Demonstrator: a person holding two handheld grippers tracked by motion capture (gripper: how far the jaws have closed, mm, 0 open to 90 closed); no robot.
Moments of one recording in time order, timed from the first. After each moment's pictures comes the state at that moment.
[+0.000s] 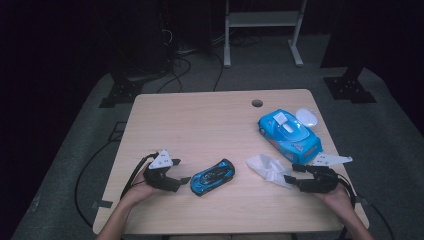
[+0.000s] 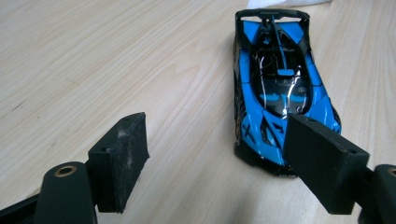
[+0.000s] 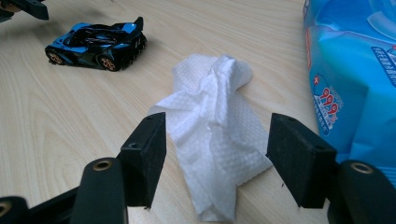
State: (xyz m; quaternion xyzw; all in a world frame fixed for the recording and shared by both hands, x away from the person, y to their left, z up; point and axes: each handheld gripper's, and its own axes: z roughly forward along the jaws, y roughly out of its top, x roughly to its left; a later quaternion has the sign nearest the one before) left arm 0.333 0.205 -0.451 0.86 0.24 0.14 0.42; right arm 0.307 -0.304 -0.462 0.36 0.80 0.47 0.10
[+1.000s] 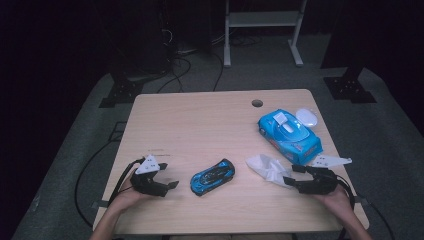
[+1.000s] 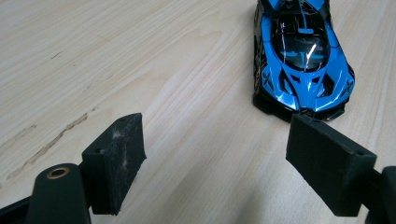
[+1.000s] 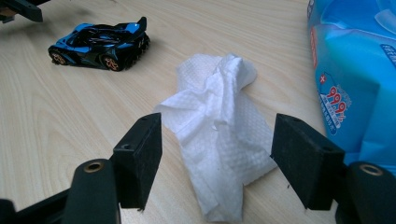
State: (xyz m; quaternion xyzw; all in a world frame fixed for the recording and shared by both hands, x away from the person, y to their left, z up) left arm 0.319 0.241 -0.456 0.86 0.27 0.15 0.41; right arm 0.304 -0.302 -0.463 0.36 0.79 0.48 0.10
